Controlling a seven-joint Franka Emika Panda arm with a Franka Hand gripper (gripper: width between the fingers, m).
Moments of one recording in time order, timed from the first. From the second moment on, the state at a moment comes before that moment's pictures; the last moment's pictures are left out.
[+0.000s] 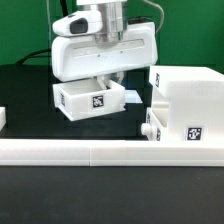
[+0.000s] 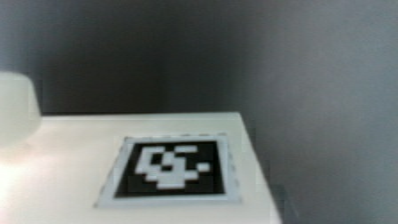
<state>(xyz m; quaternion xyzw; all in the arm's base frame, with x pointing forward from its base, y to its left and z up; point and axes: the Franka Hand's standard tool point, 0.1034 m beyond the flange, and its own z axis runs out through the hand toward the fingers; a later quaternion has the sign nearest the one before) 0.485 -0.008 0.052 -0.98 -0.20 0.00 0.06</state>
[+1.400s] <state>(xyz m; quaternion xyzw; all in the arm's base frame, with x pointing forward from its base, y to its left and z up) 0.501 -0.024 0.057 -0.77 -0.64 -0.02 0.03</state>
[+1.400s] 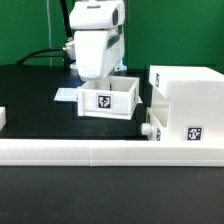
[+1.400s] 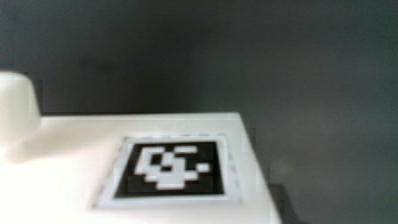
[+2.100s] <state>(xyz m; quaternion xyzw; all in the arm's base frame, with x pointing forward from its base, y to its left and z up) 0.519 -0.021 0.056 -0.74 -0.67 0.00 0.03</state>
